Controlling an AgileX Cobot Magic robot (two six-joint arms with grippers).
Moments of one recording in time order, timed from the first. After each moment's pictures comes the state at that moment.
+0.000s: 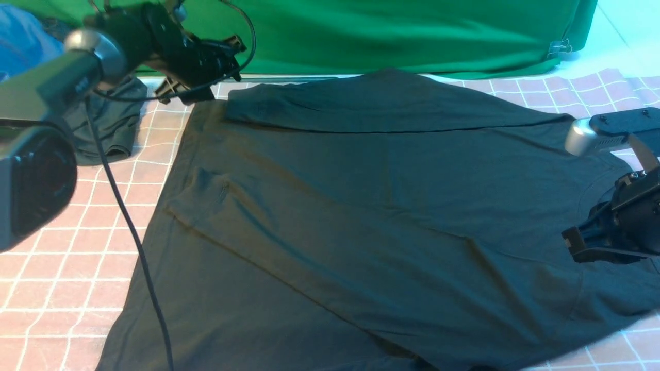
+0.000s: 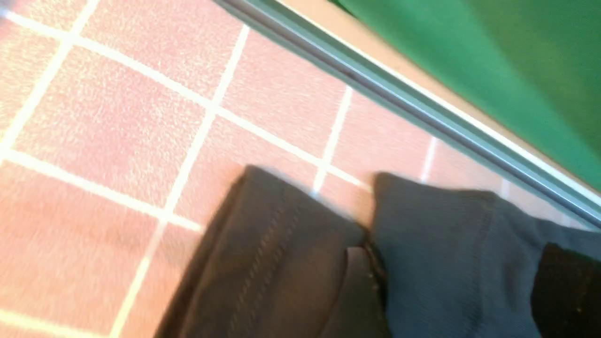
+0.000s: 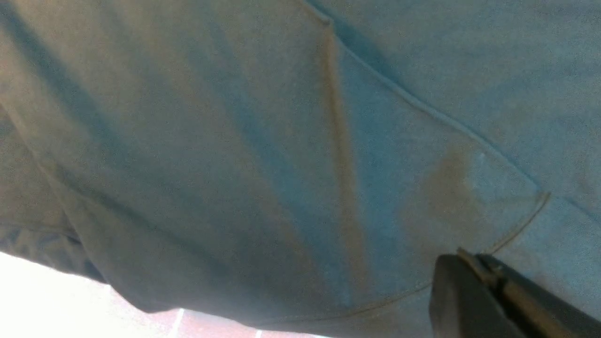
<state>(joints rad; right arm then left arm) 0.17 1.31 -0.88 0.21 0.83 -0.16 -0.04 2.40 -2.08 -0.18 0.56 -0.40</state>
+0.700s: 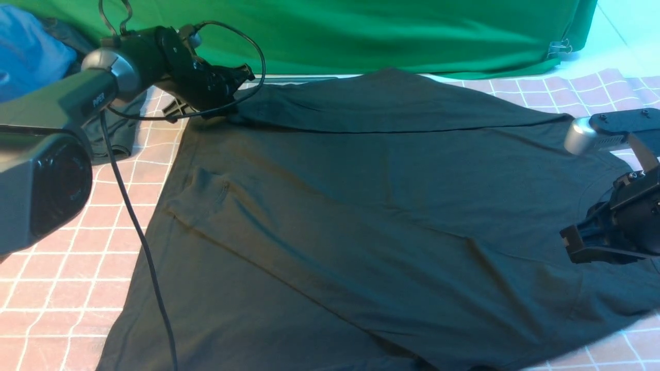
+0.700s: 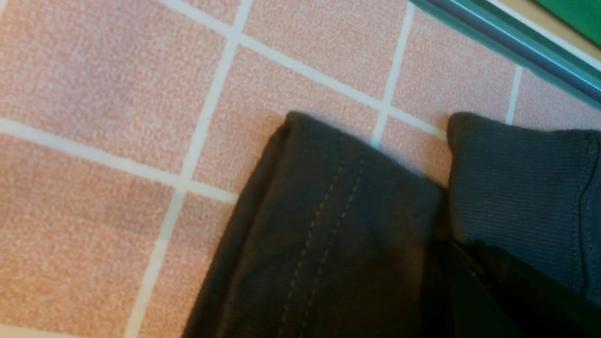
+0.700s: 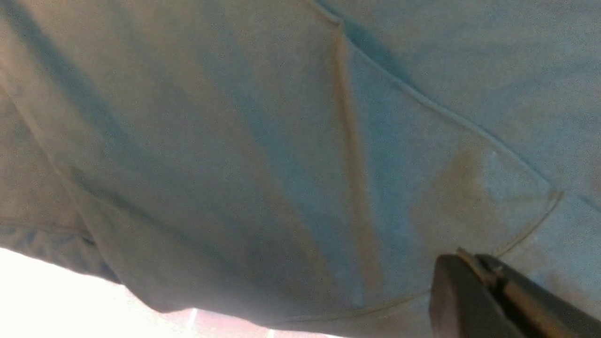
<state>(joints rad) 0.17 1.31 -0.88 0.24 0.83 -0.16 -0.04 2.45 -2.08 -0.20 0.61 -0.30</state>
